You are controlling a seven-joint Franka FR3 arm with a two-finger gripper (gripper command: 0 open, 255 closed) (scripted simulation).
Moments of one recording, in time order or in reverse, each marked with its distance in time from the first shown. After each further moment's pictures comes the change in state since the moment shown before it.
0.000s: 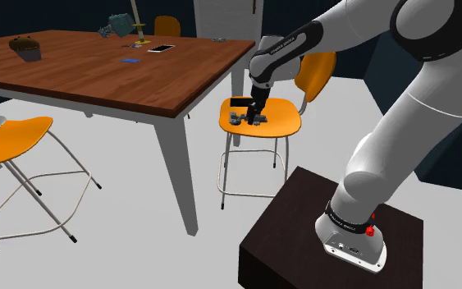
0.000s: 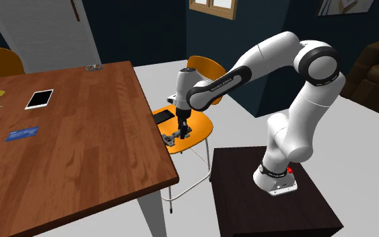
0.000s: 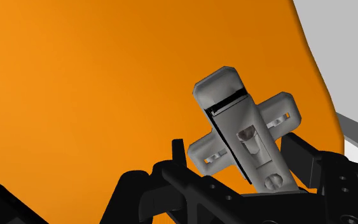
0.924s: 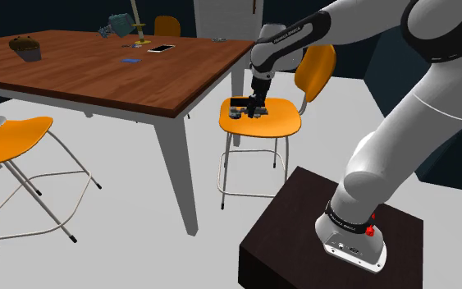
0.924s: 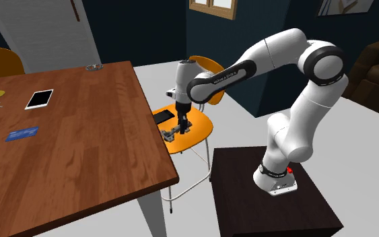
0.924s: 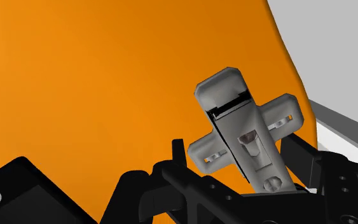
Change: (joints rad) arm -0.004 -0.045 0.009 0.051 -0.021 -0.095 0.025
